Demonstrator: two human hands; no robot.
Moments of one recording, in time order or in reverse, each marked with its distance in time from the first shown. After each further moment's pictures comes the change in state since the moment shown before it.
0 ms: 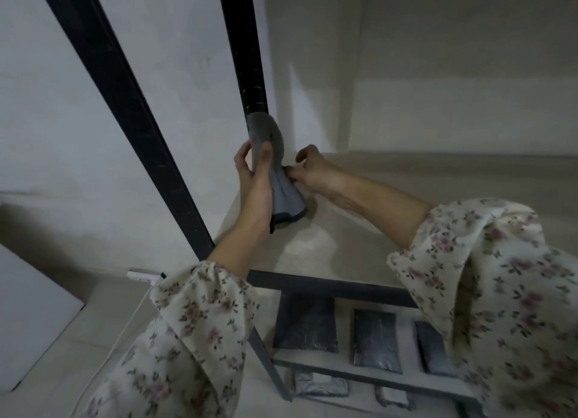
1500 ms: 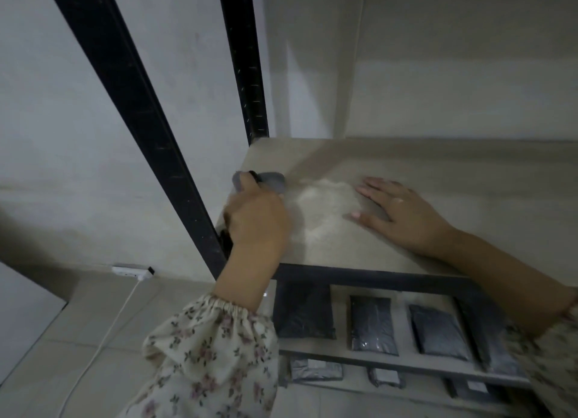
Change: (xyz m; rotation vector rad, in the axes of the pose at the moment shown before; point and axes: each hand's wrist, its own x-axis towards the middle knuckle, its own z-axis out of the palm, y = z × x) left_hand -0.032 -0.015 -0.028 1.872 -0.063 0.186; right_hand -0.093 0.092 -0.047 -0.791 0.112 -0.195
